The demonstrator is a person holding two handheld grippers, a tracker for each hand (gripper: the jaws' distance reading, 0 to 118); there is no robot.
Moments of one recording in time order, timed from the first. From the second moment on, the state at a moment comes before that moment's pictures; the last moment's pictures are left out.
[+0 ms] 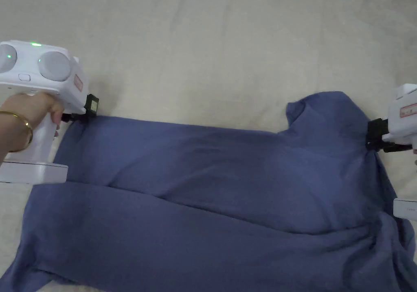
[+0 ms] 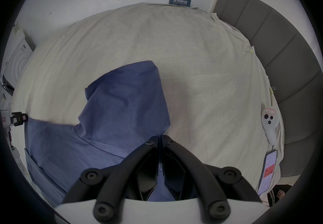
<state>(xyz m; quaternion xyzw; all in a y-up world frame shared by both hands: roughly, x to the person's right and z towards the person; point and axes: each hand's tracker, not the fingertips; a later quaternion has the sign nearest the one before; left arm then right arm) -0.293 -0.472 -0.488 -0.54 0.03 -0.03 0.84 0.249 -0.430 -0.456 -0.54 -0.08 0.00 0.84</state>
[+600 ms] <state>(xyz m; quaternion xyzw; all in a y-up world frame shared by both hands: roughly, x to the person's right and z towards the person) -0.335 -0.388 -0.412 -0.41 0.02 0.07 0.91 0.265 -0.367 -0.403 -0.48 -0.10 -0.04 0.87</state>
